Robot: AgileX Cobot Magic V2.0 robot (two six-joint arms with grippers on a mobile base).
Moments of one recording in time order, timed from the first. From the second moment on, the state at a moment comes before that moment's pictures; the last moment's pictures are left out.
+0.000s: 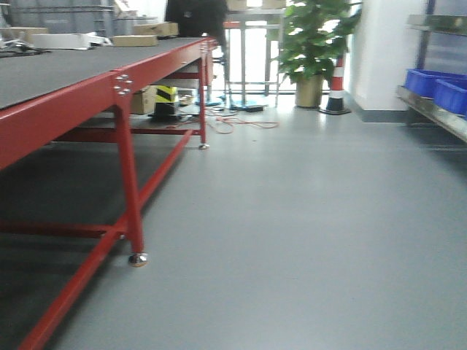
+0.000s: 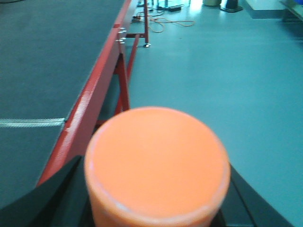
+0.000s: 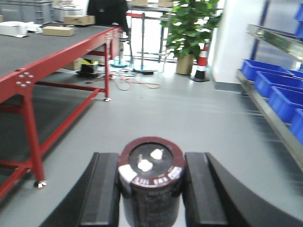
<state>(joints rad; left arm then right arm) -0.21 0.77 -1.05 0.17 0.70 -0.11 0.03 0.43 -0.80 0.11 0.54 -0.10</state>
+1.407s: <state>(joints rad) -0.21 0.77 -1.05 0.17 0.70 -0.11 0.03 0.43 -0.80 0.11 0.54 -0.10</state>
